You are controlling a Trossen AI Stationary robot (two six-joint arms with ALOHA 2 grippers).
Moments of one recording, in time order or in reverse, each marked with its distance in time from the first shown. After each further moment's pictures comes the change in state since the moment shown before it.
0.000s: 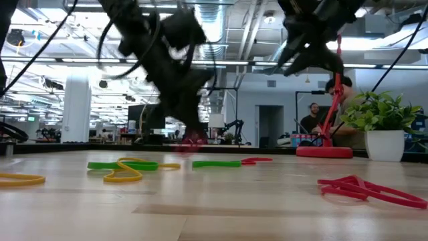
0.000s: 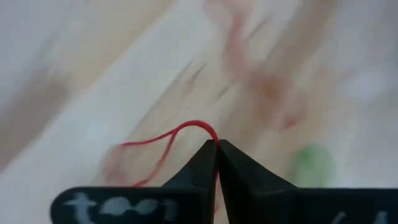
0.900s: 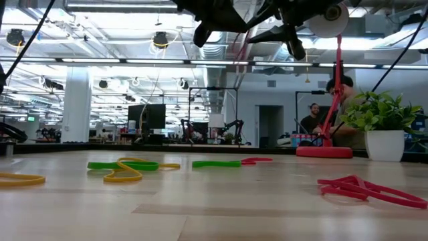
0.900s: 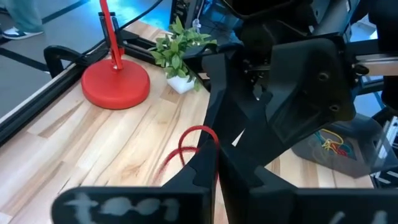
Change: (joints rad) left arm 0.029 -0.132 0.385 -0.049 0.088 0.305; right arm -0.110 0.001 0.000 0.433 -0.008 -0.025
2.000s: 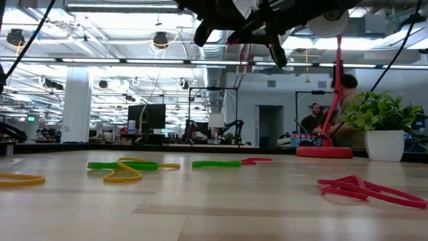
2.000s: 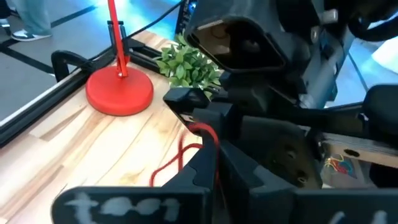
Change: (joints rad) left arm -0.002 0.002 -0.002 0.051 -0.042 -0.043; right arm -0.009 0.128 0.001 0.179 -0.040 -0.074
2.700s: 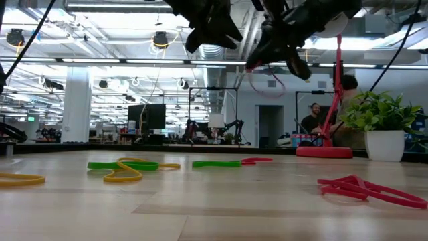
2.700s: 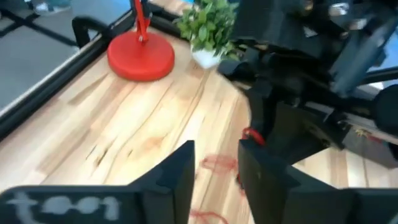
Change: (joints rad) left arm 0.001 0.000 0.000 -0.151 -0.046 0.020; right arm 0.053 -0.006 0.000 -0.296 -0.009 0.112
